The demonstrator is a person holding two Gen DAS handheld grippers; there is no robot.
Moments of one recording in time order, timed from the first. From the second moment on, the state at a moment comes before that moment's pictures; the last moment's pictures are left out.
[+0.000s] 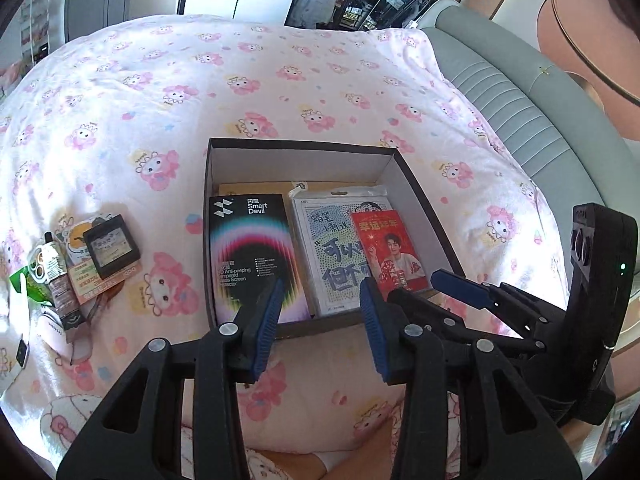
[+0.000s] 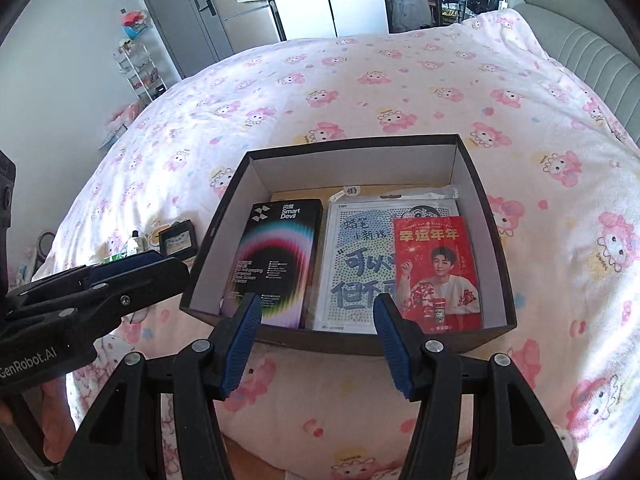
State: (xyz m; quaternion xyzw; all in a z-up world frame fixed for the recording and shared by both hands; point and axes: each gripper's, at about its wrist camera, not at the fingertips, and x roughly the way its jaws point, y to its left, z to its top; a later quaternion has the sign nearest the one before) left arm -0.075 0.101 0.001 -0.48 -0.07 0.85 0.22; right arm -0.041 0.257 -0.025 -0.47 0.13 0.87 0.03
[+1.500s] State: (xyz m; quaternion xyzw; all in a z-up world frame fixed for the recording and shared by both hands) left arm -0.040 -0.203 -0.093 -0.50 -0.22 0.84 -0.03; right arm -0.138 0.021 -0.083 -0.53 0.02 0.84 -0.15
